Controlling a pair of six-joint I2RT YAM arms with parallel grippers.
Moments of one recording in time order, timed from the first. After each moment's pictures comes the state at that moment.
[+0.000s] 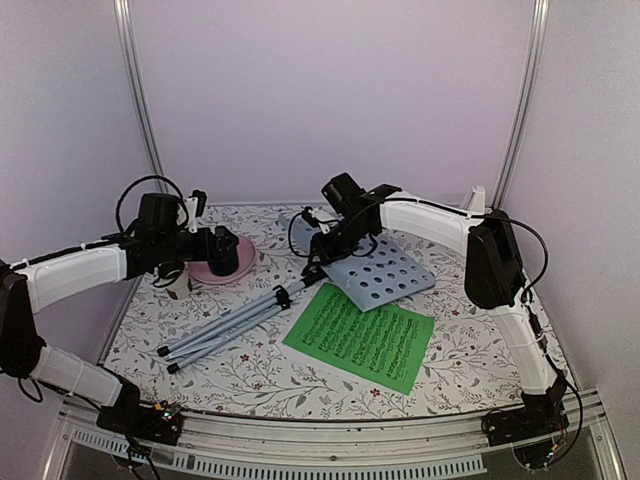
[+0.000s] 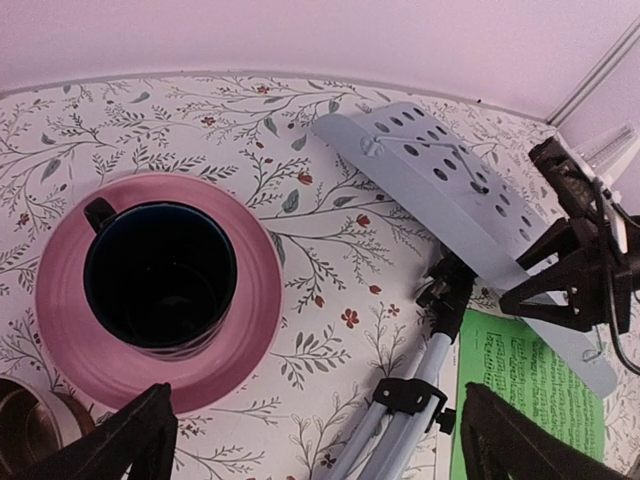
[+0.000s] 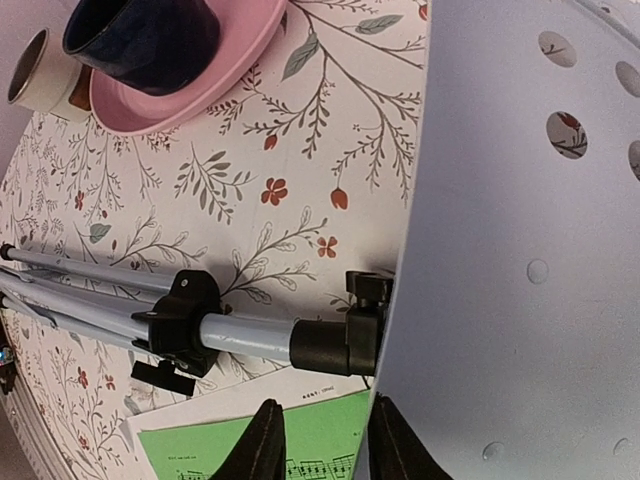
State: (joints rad) left arm -0.33 1.32 0.84 -0.09 0.12 -0.29; right arm 0.75 2.42 2.21 -0.78 -0.28 0.14
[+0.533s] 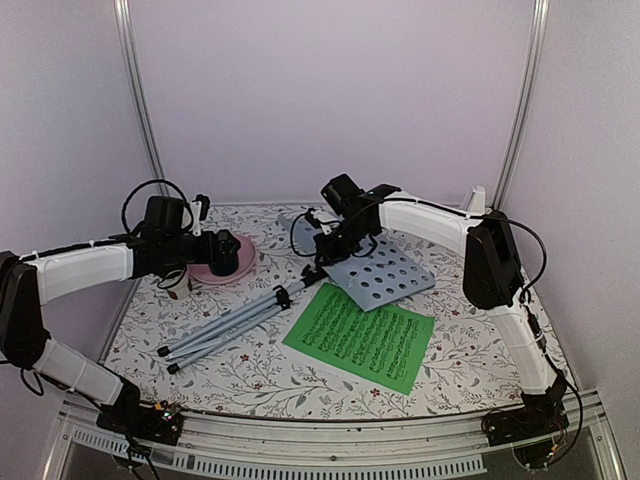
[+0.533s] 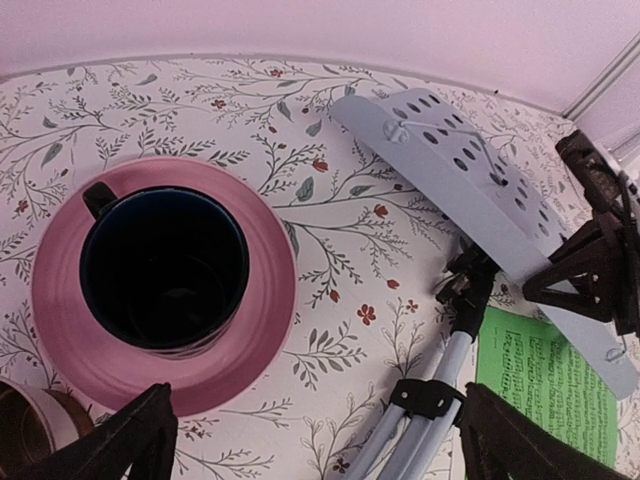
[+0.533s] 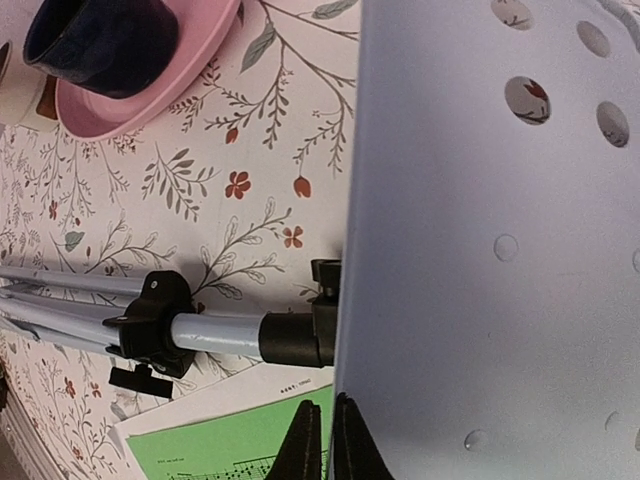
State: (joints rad) left arm -0.33 1.37 0.83 -0.06 0.11 -0.29; right arm 0.75 2.43 2.22 -0.81 -0.24 0.17
